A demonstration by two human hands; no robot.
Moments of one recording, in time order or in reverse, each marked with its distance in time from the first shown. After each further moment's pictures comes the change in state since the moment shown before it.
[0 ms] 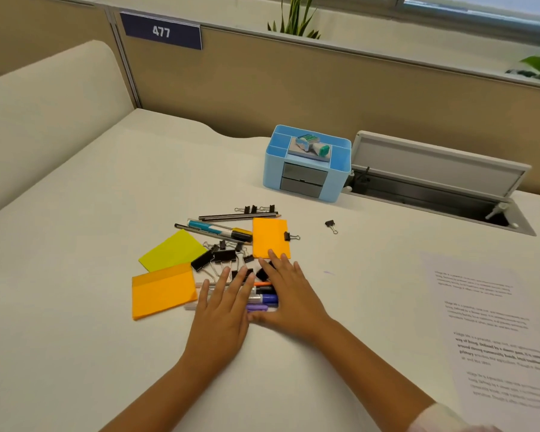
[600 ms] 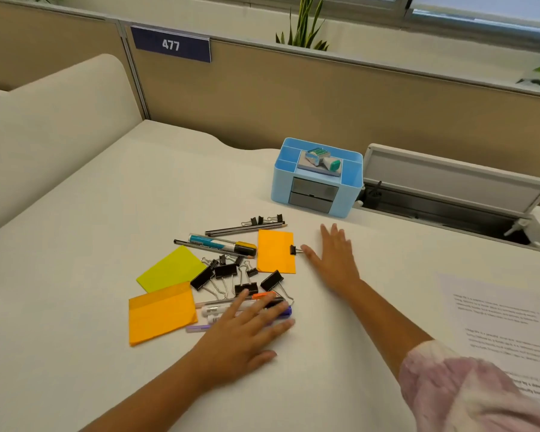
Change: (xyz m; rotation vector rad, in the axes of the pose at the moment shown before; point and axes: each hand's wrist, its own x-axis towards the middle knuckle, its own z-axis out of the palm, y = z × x) left_hand 0.026 -0.016 0.002 0.144 -0.130 0.495; right_hand 0.081 0.092 -0.042 -0.048 0.154 0.423
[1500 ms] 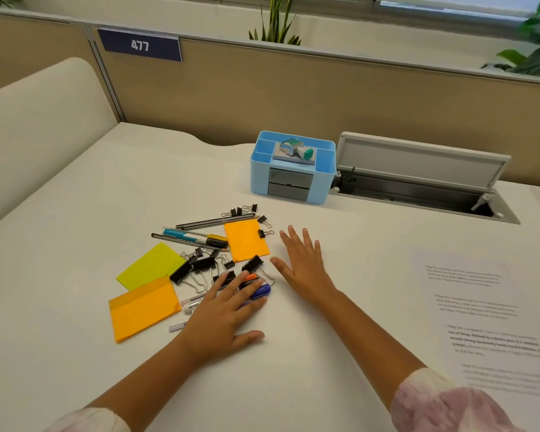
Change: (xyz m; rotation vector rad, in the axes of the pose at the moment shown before) left_hand 0.004 -0.004 0.000 -0.049 -0.044 -0.075; right_hand -0.058 -0.024 0.006 0.047 -0.027 -0.216
